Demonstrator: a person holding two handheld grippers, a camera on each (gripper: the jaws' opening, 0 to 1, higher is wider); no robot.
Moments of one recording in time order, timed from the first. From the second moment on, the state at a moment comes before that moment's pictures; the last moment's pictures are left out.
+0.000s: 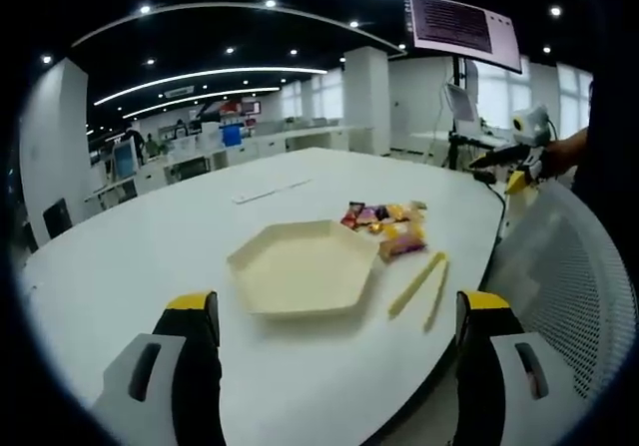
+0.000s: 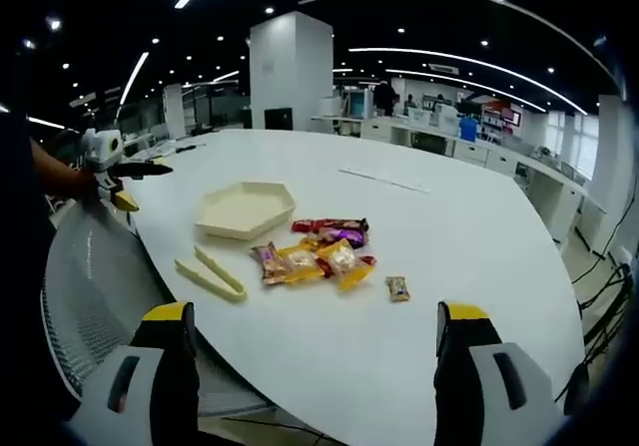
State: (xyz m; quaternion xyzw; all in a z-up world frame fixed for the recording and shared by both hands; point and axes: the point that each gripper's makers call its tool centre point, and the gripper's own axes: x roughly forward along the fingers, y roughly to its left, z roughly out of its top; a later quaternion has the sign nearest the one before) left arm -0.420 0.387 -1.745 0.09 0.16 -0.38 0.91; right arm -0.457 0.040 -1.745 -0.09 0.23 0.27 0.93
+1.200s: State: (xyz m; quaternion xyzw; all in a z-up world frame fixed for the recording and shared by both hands) left arm -0.431 0.375 -1.753 0.10 0.18 -0.42 0.88; right arm -0.464 0.057 -1.748 -0.15 0.24 0.33 0.90
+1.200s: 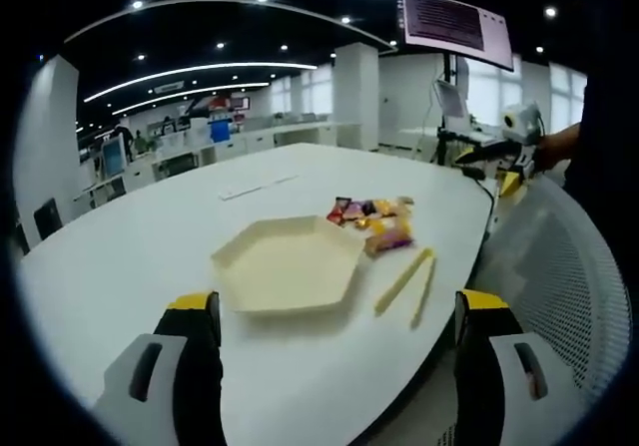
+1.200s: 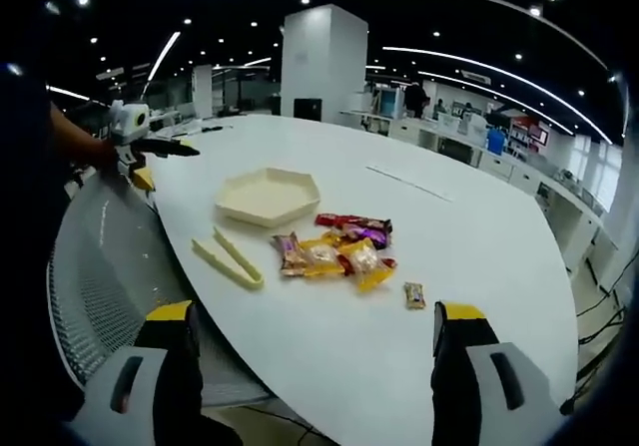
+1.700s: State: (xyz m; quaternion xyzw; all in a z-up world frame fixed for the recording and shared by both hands) left arm -0.439 0.323 -1.764 0.20 0.21 -0.54 0.79; right arm -0.458 0.061 -1.740 -0.13 0.23 0.33 0.91
